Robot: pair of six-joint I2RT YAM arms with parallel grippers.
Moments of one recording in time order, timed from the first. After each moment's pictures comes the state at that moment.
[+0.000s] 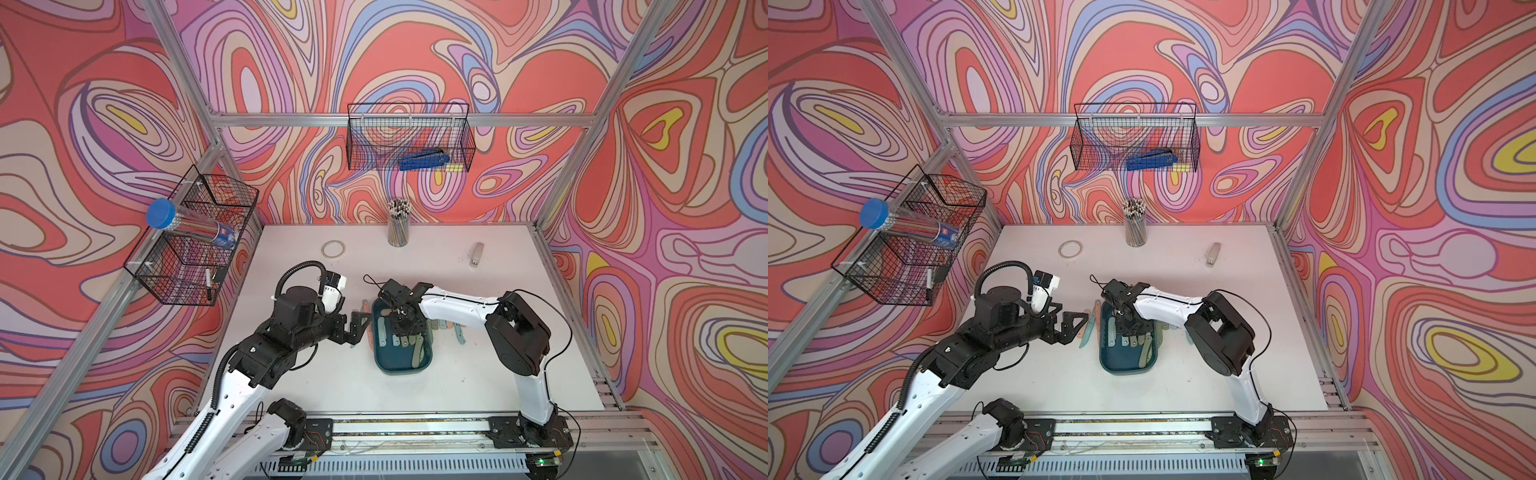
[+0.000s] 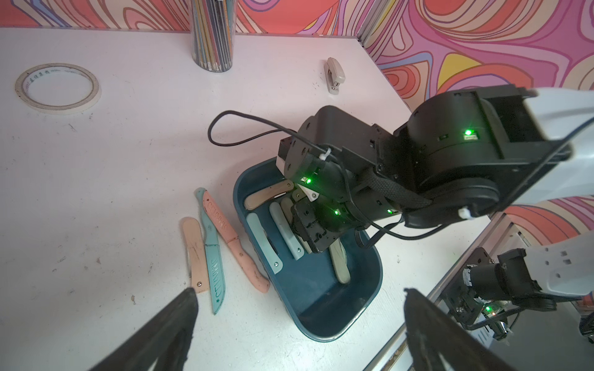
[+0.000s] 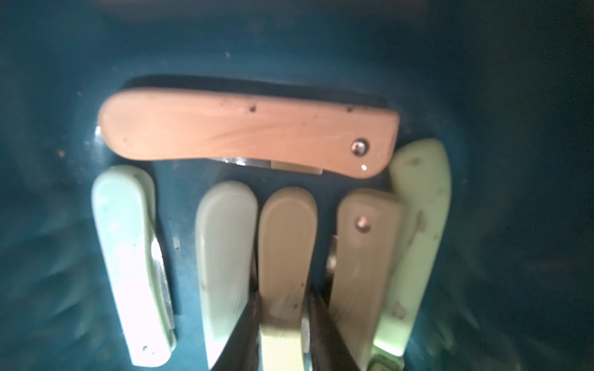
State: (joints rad) left arm -0.49 0.77 0.88 -0.68 0.23 -0.29; right arm 0.85 2.04 1.47 -0.81 0.03 0.72
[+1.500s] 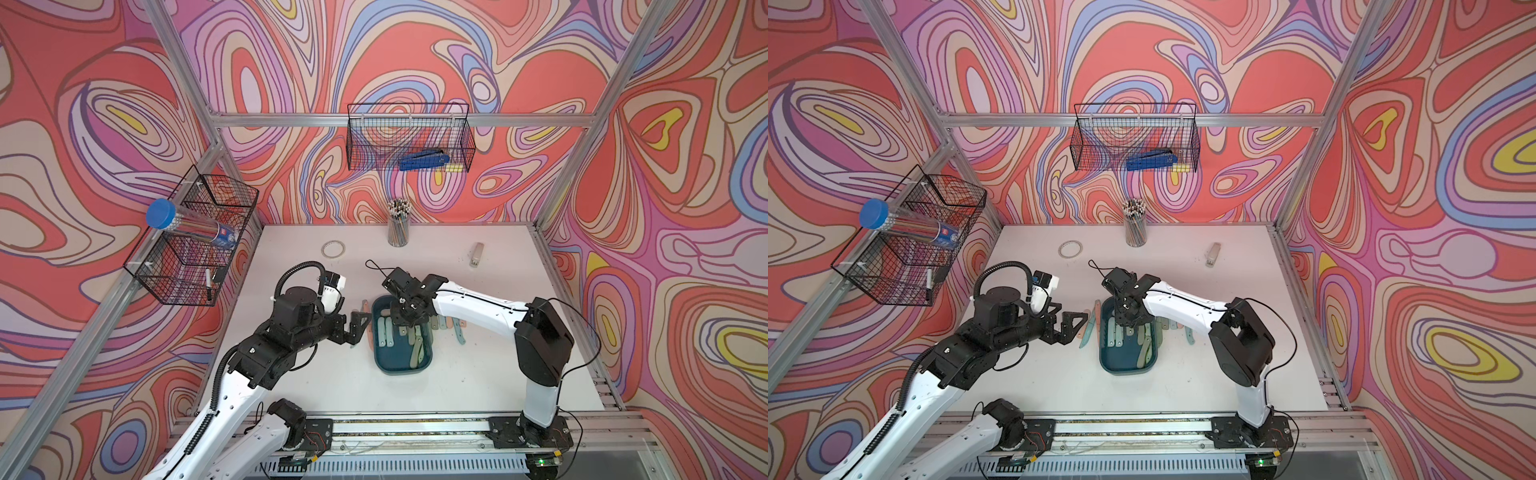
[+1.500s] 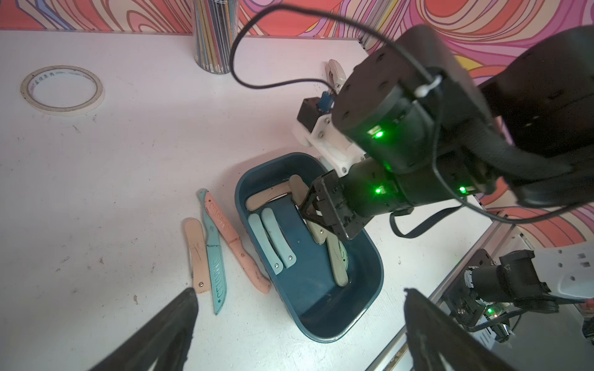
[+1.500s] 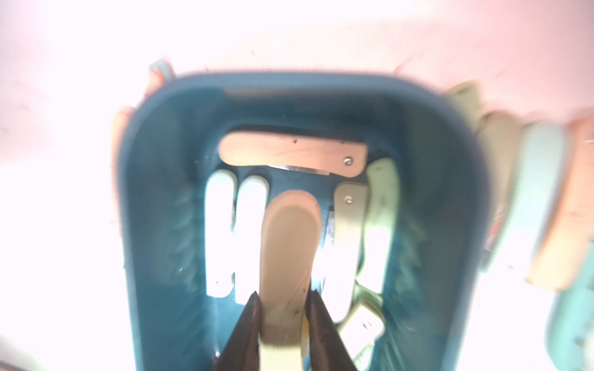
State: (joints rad) left arm -0.49 0.77 0.88 -0.68 0.22 -0.29; right arm 0.85 1.86 1.49 -0.84 0.07 0.72
